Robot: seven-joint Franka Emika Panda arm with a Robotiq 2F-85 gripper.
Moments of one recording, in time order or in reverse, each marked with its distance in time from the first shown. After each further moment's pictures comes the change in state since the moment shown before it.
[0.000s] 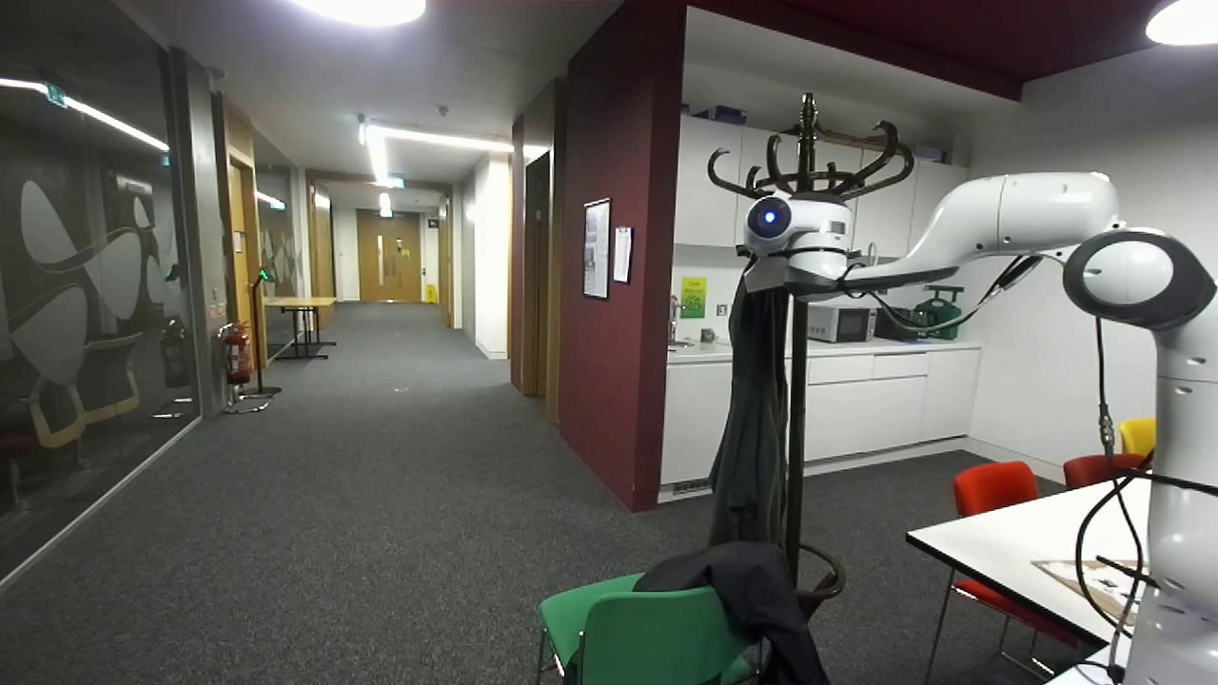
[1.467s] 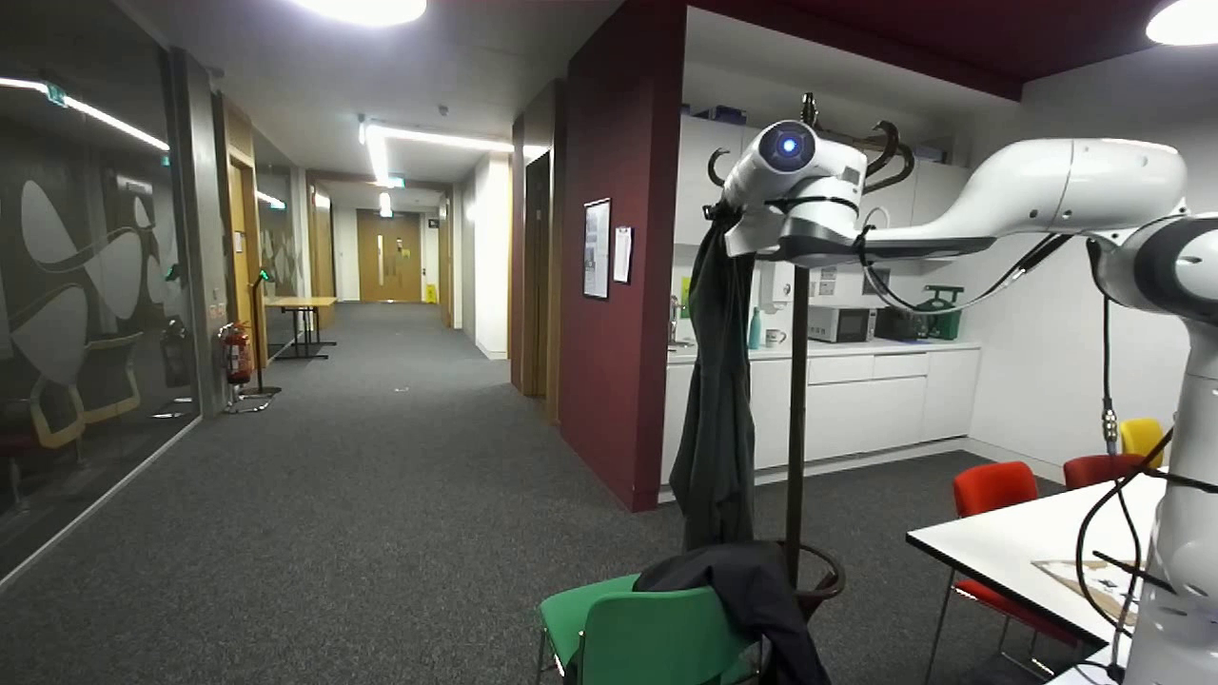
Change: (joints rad) arm 0.133 -0.120 0.139 0.002 0.163 -0.009 -0.173
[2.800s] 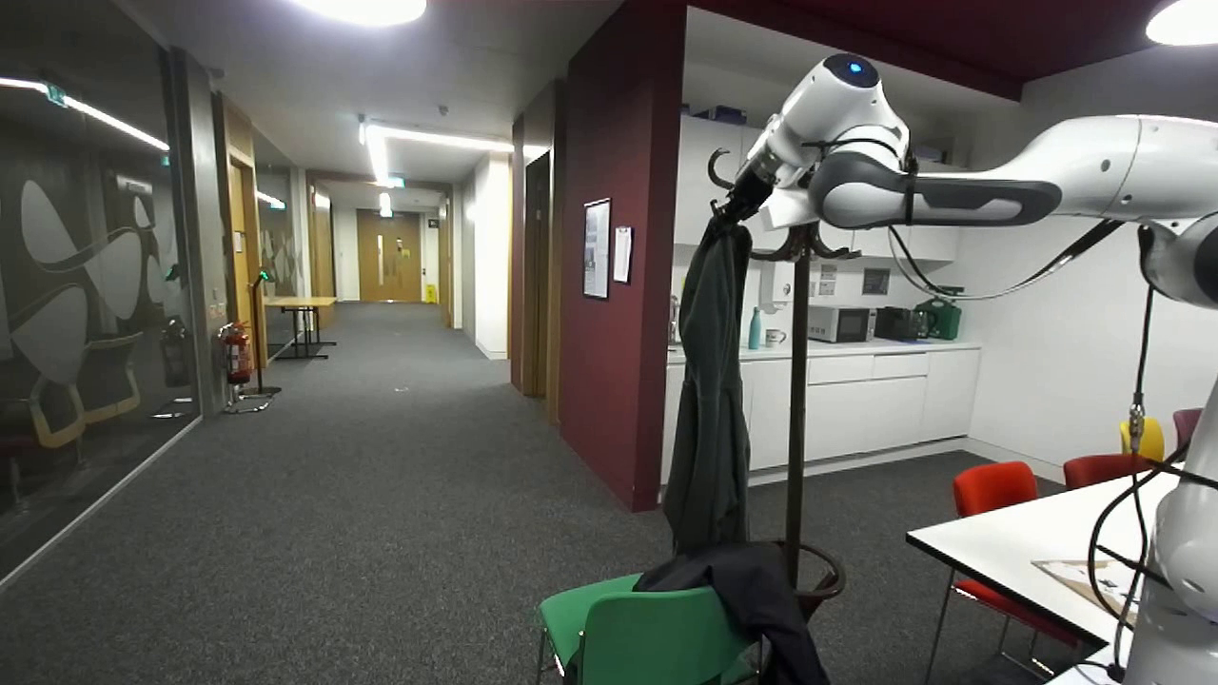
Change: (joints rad) arm -0.009 -0.131 0.008 -0.062 0.611 0.082 -0.452
